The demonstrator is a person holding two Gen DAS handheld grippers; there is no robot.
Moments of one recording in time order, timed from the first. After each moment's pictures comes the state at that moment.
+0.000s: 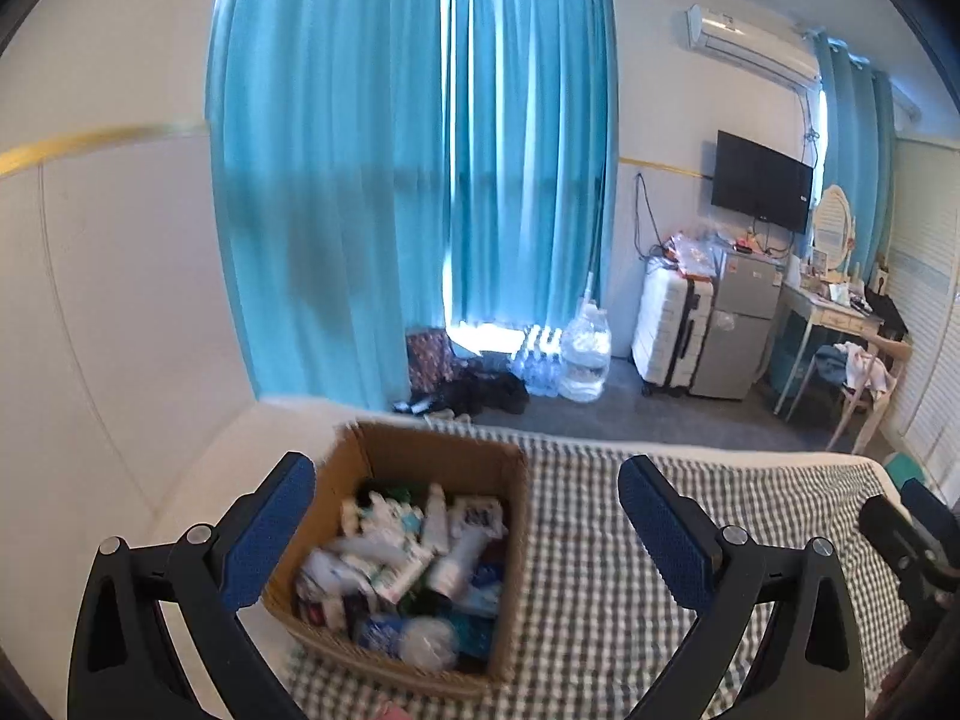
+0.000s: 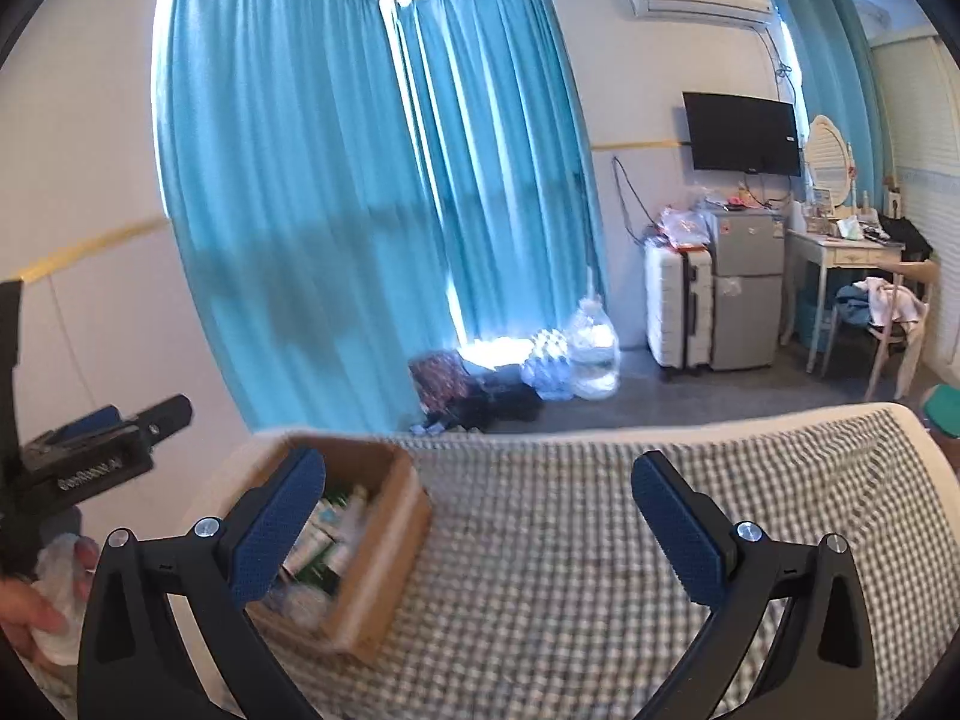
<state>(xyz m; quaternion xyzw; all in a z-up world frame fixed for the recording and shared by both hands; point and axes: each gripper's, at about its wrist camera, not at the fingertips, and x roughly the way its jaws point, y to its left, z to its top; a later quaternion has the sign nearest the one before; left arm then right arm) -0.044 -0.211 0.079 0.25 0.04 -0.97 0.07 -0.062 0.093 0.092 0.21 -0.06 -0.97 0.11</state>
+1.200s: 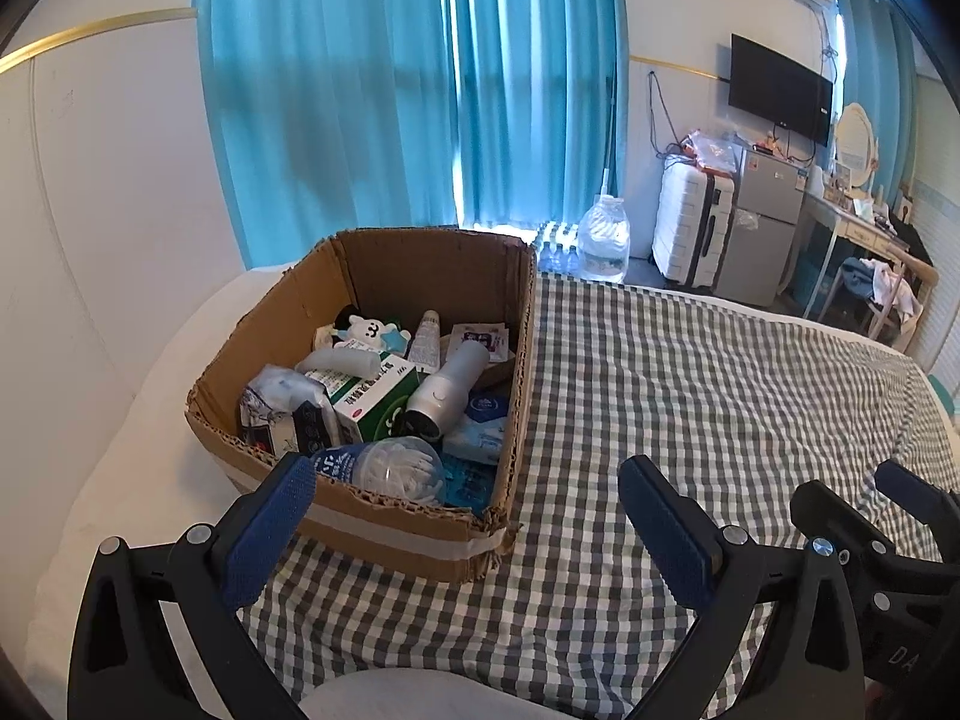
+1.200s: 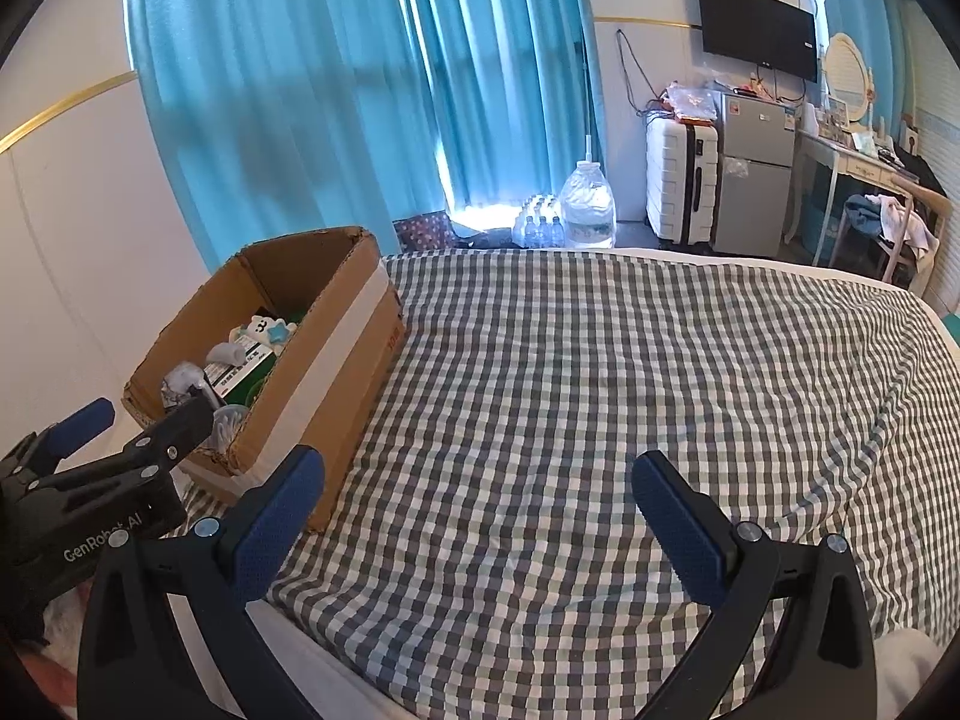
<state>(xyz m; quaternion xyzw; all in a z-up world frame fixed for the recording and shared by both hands) -0.038 -0.189 -0.072 0.34 0.01 -0.94 0.09 -0.067 0.074 -0.047 0.35 -0.04 -0.93 0.11</state>
